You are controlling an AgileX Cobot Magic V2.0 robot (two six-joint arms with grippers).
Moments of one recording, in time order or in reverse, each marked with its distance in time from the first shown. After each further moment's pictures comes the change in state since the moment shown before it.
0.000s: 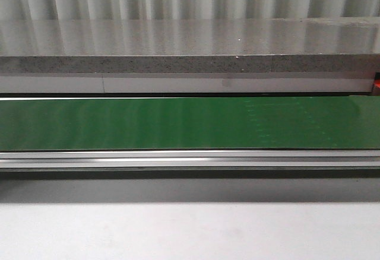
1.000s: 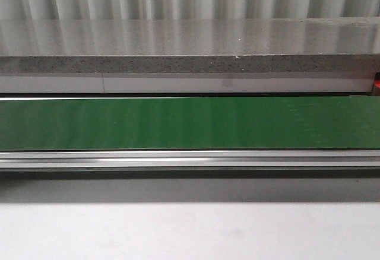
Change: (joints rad) left arm 0.000 0.227 -0.205 -0.038 0.435 -0.056; right arm 0.000 0.000 0.000 0.000 0.000 0.000
